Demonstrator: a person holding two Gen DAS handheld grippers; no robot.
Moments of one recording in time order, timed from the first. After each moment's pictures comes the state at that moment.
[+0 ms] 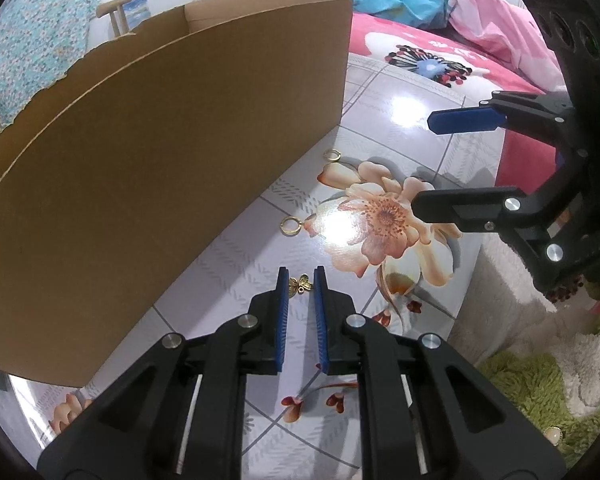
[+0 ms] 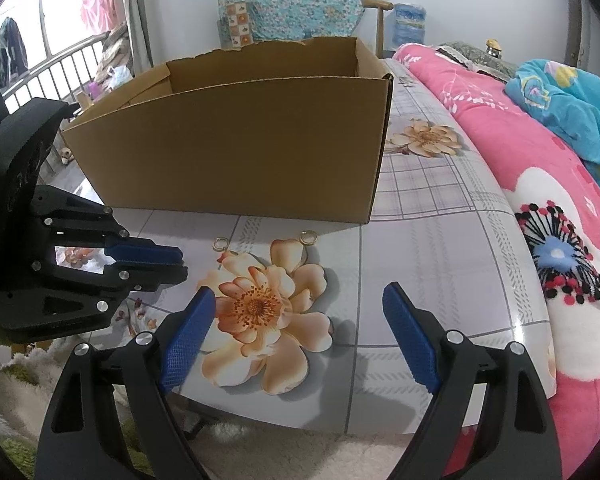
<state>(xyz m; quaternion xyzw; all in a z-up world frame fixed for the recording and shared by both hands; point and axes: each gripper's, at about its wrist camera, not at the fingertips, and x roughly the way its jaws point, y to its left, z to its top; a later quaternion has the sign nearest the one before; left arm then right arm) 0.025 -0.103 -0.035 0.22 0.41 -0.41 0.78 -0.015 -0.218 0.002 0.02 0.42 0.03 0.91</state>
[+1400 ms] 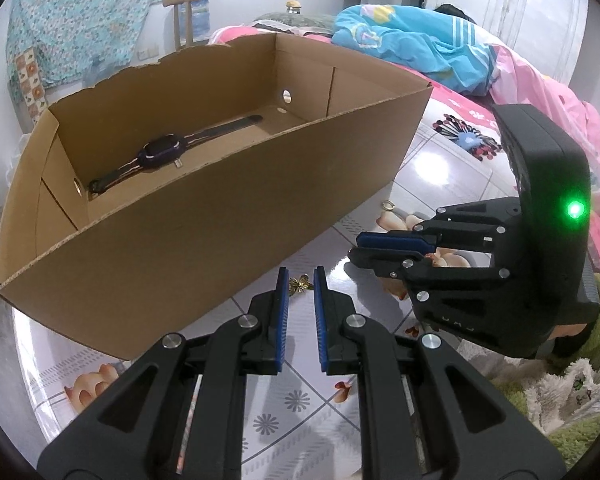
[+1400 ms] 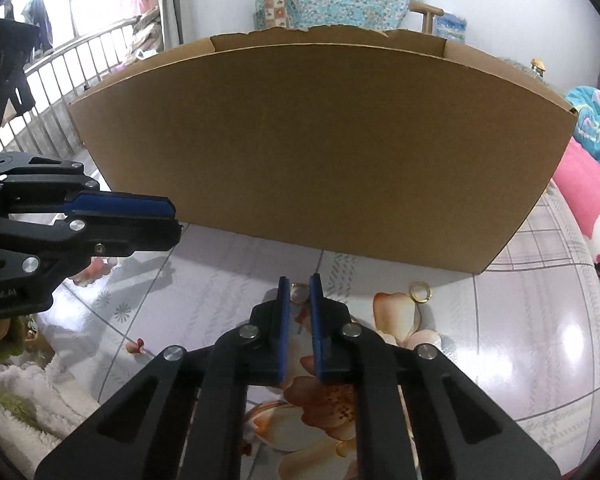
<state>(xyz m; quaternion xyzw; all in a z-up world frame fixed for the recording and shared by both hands) 0.048 -0.052 -0.001 0.12 0.40 -0.36 0.83 0.034 -0.158 -0.024 0.00 0.42 0.08 0.91</state>
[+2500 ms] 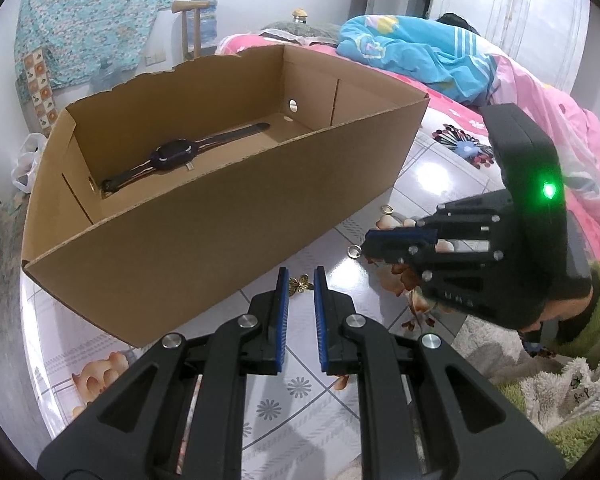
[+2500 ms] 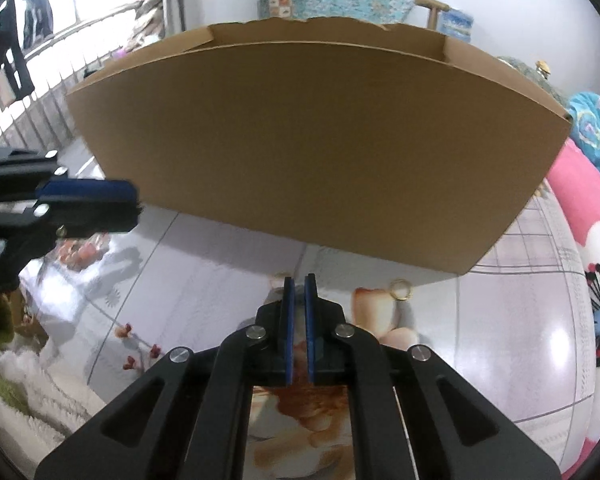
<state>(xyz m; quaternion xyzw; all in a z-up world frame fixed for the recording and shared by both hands) 0.037 -0.041 0.006 0.11 0.39 -0.36 0.84 0.039 -0.158 -0.020 -0.03 0.44 0.08 0.89</state>
